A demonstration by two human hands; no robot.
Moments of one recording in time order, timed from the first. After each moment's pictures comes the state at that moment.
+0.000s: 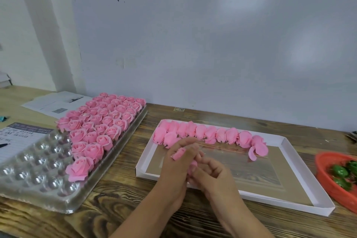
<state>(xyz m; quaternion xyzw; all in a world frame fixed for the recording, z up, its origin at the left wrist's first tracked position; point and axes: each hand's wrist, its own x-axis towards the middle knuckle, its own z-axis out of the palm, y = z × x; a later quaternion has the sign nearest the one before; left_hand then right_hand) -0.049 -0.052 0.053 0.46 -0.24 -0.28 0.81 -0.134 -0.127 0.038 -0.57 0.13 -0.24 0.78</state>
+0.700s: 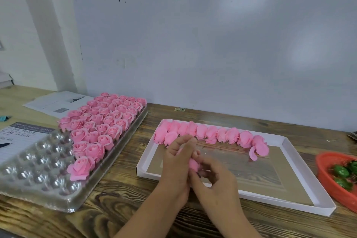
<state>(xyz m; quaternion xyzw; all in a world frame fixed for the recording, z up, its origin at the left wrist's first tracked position) -0.050 -0.065 0.055 0.40 -0.15 -0.29 0.86 -0.135 -0.120 0.029 -0.76 0.15 -0.39 0.49</state>
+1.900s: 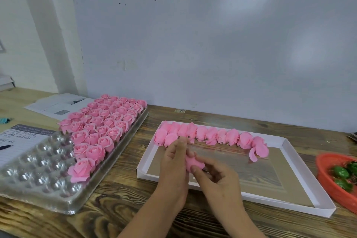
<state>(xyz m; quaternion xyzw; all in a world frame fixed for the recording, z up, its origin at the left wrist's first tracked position) -0.050 -0.060 0.052 0.44 -0.15 -0.25 0.85 -0.134 -0.125 0.035 -0.66 0.16 -0.36 0.63</state>
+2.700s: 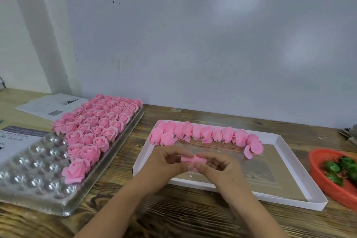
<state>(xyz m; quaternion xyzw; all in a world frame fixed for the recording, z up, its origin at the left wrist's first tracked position) -0.014 -0.024 0.059 0.60 -0.41 -0.24 0.64 -0.147 -0.149 0.055 -0.67 0.16 -0.29 0.66</state>
